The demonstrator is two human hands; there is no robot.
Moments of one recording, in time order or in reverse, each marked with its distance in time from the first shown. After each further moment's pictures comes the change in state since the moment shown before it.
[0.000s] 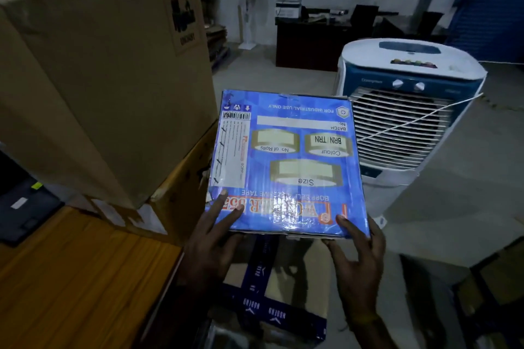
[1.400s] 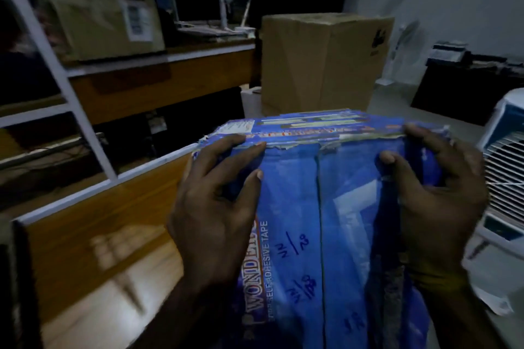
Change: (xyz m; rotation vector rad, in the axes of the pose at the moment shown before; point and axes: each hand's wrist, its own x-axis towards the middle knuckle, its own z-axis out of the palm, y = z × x) left_hand -0.181 0.289 -0.314 0.257 0.638 -0.321; right_hand -0.128 -0.308 -0.115 0.423 -0.137 -0.427
